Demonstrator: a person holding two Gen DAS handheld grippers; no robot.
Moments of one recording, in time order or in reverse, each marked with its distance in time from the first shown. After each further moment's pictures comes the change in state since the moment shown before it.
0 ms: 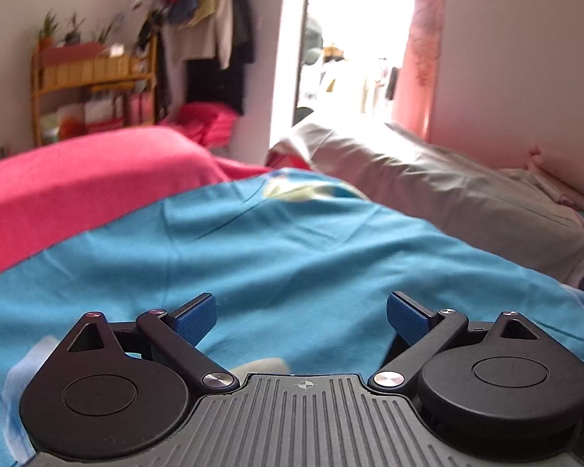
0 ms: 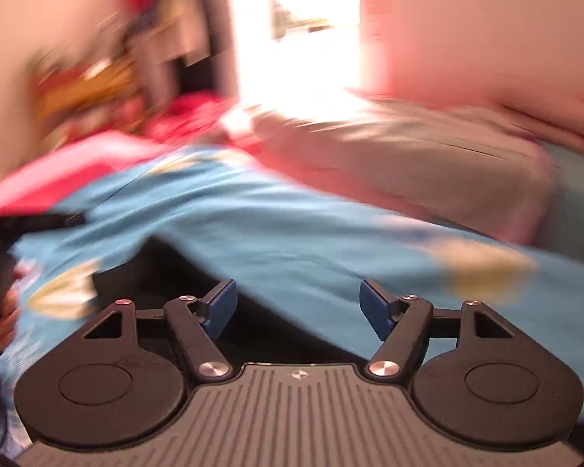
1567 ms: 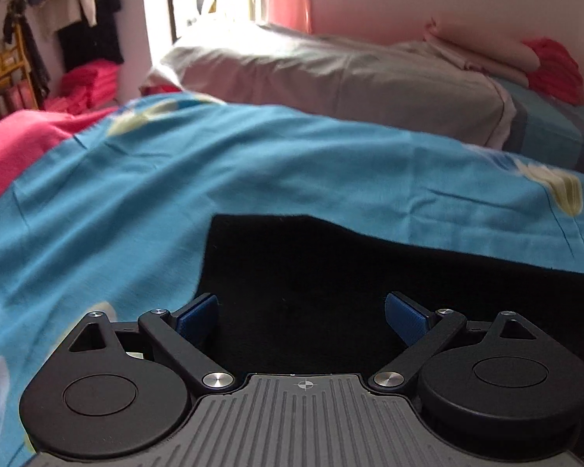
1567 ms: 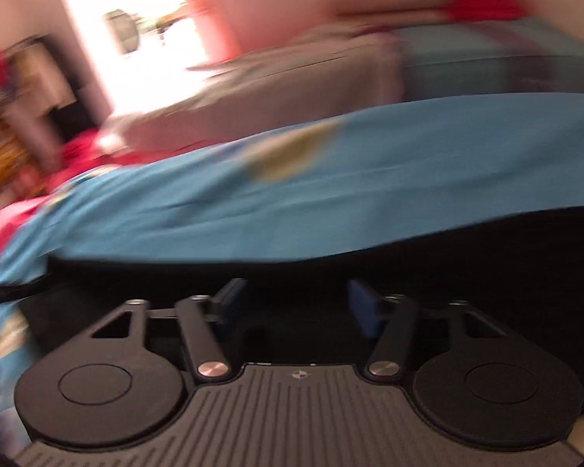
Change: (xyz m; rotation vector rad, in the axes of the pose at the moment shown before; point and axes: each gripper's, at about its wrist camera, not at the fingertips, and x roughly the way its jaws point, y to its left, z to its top) left arm 0.027 -0.113 -0.036 0.302 0.320 -0.230; right arm -0.140 -0.165 -0.132 0.530 0.029 -0.332
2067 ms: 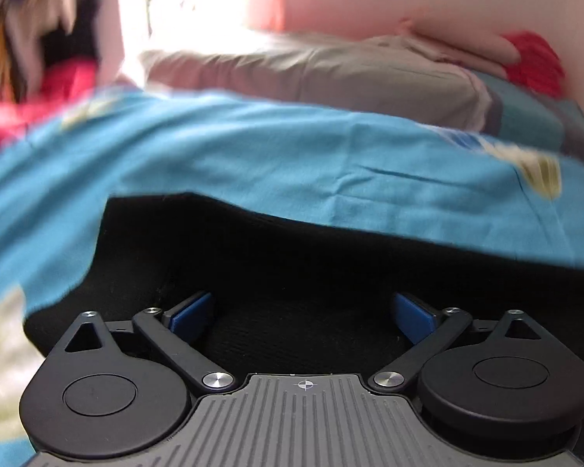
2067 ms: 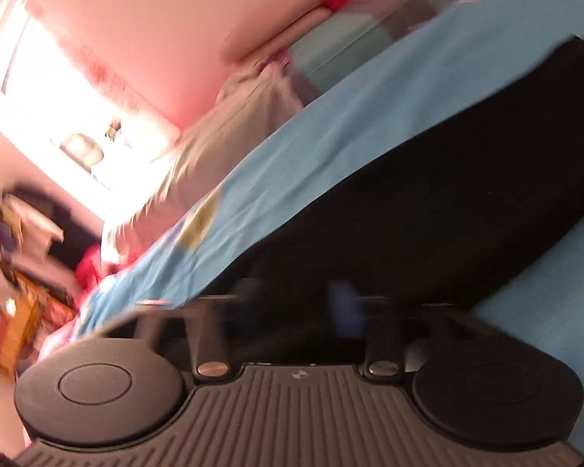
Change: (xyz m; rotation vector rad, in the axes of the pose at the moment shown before) left arm 0.026 -0.063 -0.022 0.069 -0.066 -0.023; right arm -0.060 -0.135 -0.025 0.471 -0.059 0.134
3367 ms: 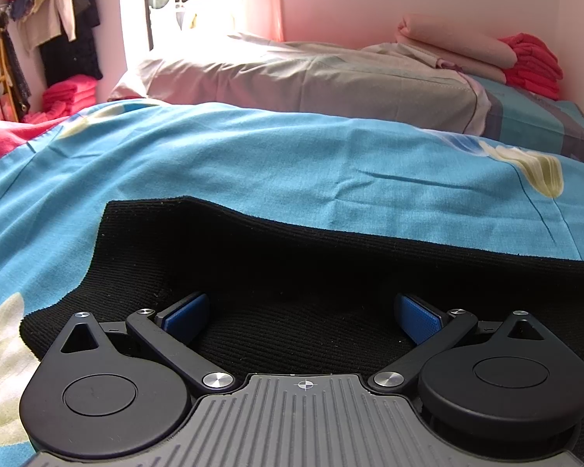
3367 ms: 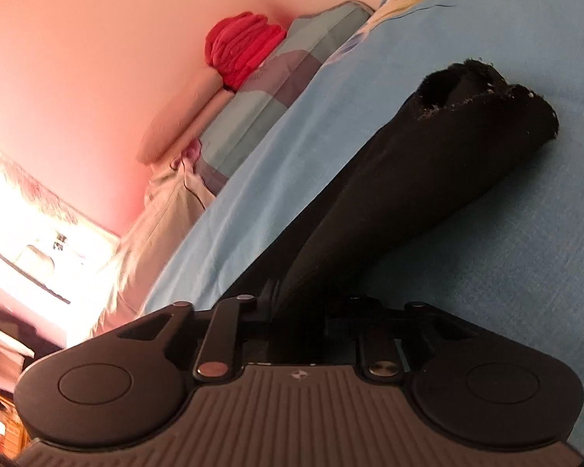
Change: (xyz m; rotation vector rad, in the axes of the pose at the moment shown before) left arm 0.002 0.004 -0.001 -0.031 -0.026 -0.008; right arm -0.021 -0.043 0.026 0.178 -0.212 -0.162
